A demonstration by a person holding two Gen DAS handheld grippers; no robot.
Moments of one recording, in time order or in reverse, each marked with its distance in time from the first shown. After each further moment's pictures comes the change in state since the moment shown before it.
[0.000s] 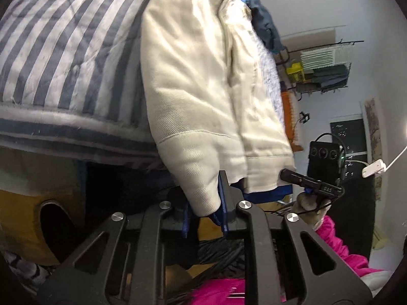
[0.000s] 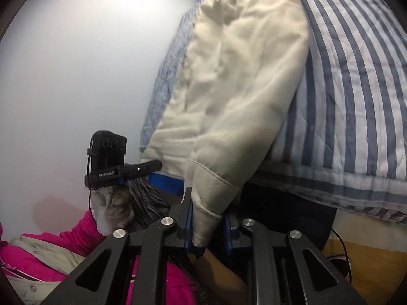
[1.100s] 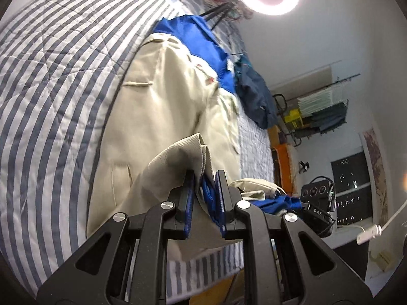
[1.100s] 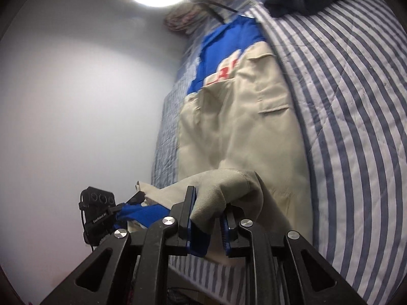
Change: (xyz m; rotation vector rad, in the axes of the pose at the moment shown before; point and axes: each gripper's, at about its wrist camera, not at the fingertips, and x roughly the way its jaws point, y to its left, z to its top) left arm 0.006 -0.044 0.206 0.003 -0.265 0.032; right arm -0.030 -0.045 0.192 0.174 -0.308 -0.022
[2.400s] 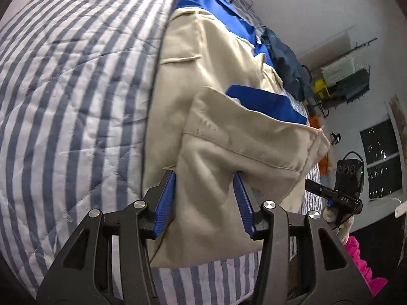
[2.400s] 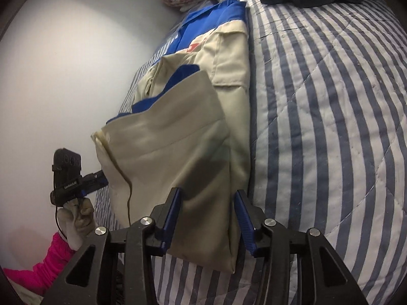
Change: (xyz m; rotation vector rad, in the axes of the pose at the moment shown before) left arm 0.047 0.046 0.003 0.147 0.106 0.151; right arm 0.003 -0.045 -0.019 -0.204 0.105 -0.187
